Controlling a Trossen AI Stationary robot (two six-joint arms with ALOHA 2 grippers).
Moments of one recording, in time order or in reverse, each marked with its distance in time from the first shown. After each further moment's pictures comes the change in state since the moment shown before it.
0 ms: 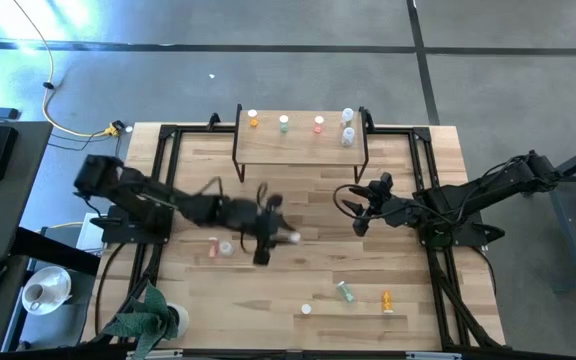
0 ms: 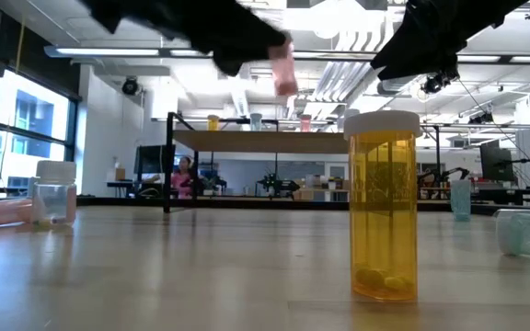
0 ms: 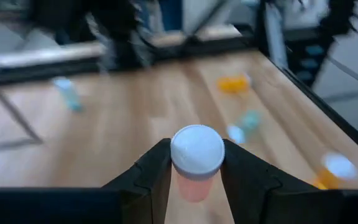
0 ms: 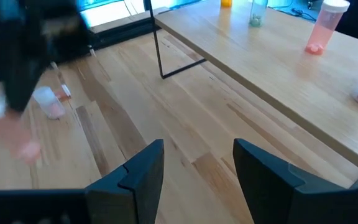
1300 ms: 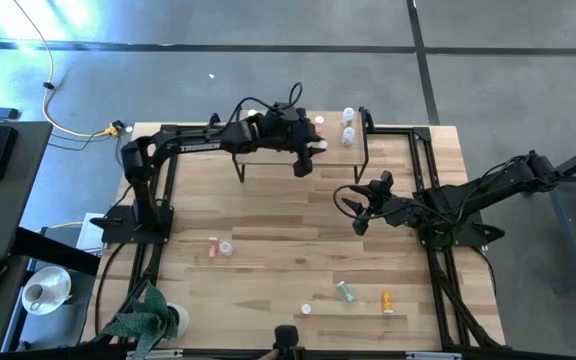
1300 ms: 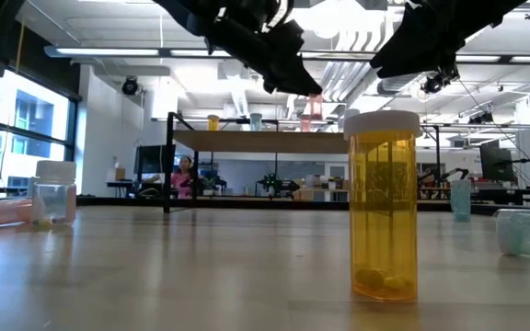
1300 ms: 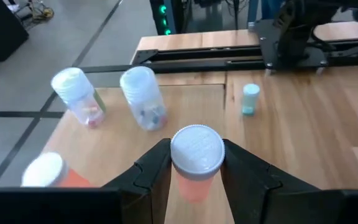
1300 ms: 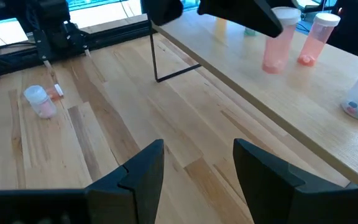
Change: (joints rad) left arm 0.528 0.339 0.665 -0.445 0.150 0.191; right arm -0.004 -0.001 0.000 0.011 0.022 -0.053
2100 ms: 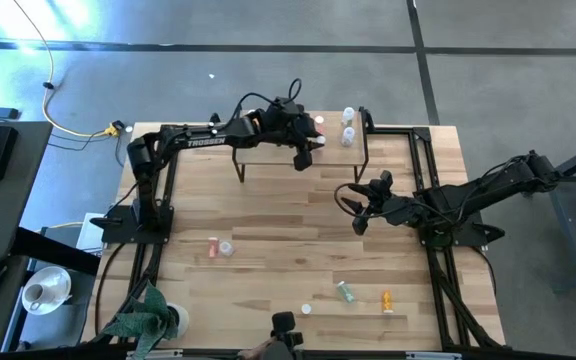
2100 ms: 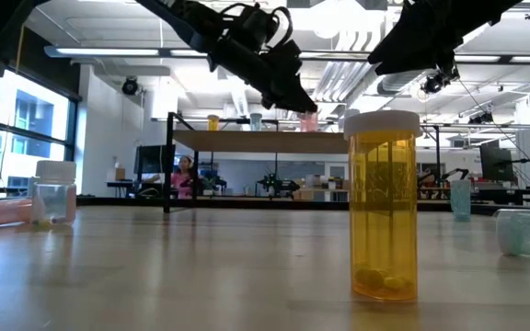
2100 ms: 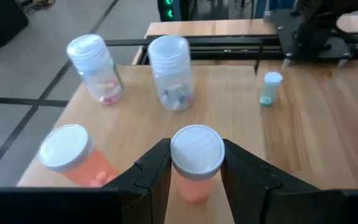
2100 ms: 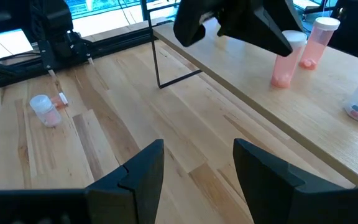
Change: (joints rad) left arm 0.062 0.060 0.001 0.029 0.044 -0.007; right arm 0.000 0.000 0.002 0.026 0.001 0.008
